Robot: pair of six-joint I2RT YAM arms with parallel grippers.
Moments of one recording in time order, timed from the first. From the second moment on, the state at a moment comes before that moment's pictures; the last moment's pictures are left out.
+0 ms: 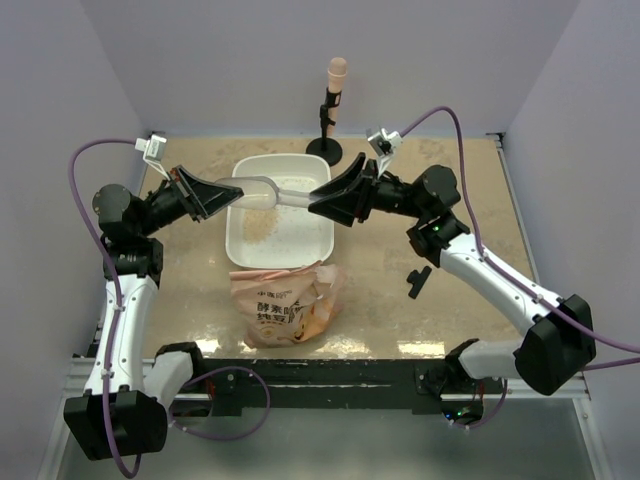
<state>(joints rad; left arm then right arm) 0.13 0.94 0.87 0.28 1.07 -0.97 0.57 1.31 1.05 0.60 -0.85 0.68</state>
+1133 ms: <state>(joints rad) 0.13 0.86 0.82 0.27 1.07 -0.88 0.59 1.24 1.06 0.38 -0.74 0.59</state>
